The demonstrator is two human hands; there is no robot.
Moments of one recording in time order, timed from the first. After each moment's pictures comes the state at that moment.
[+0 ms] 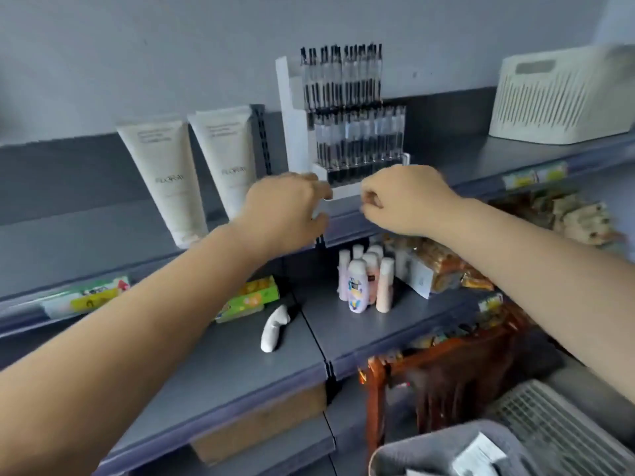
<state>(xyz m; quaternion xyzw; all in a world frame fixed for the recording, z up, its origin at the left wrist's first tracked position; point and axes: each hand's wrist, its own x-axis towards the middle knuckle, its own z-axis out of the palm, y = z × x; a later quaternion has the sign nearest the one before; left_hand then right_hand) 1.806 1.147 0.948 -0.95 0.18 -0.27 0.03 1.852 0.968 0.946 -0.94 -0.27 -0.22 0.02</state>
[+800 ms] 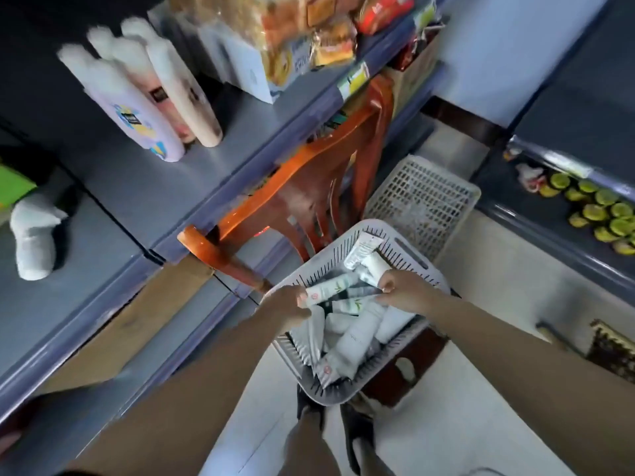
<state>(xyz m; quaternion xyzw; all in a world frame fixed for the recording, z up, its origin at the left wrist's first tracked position) 1.809 0.966 0.494 -0.90 0.11 0.40 -0.11 1.752 0.745 0.488 -0.89 0.16 0.32 0.29</state>
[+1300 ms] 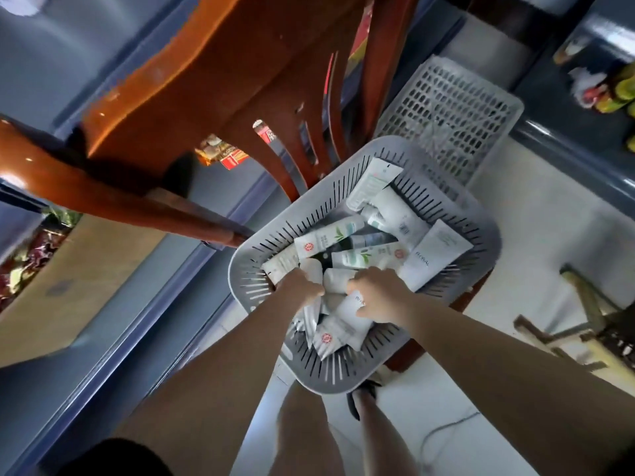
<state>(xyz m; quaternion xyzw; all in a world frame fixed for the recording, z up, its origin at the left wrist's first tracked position) 1.794 0.945 0.329 -0.83 -0.10 0.52 -0.15 1.727 0.799 0.326 -0.91 -0.06 0.38 0.14</state>
